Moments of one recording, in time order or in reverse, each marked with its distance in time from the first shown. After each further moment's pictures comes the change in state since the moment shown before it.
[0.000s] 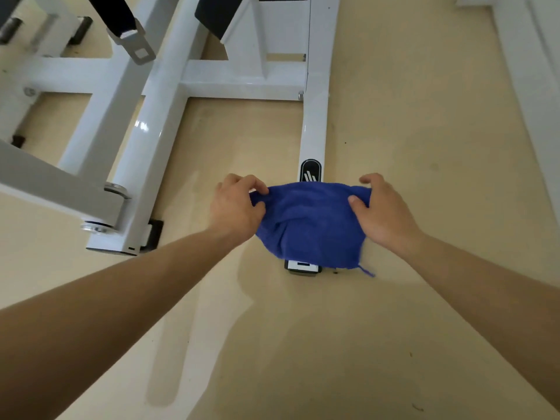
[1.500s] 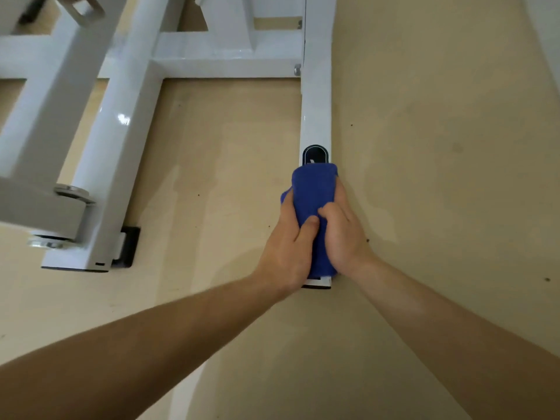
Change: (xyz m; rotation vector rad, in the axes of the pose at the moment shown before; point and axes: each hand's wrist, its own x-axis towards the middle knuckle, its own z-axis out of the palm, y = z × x) left_hand -0.031 0.017 0.083 -0.639 -0.244 0.021; right_hand -0.012 -0.040 0.085 0.806 -0.049 0.000
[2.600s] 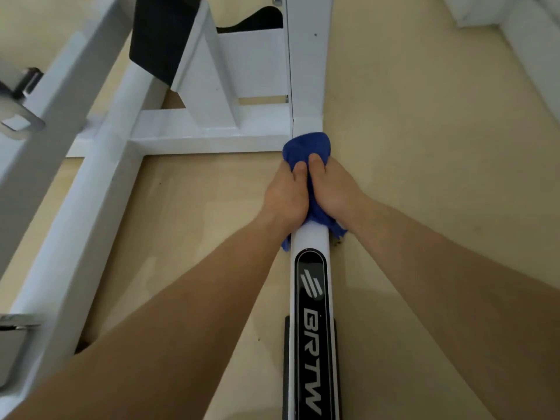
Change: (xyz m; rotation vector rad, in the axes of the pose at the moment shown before) left_hand 0.240 0.061 -0.013 0.186 0.161 0.055; right_hand 0.234 -0.055 -0.017 -0.318 0.036 0.024
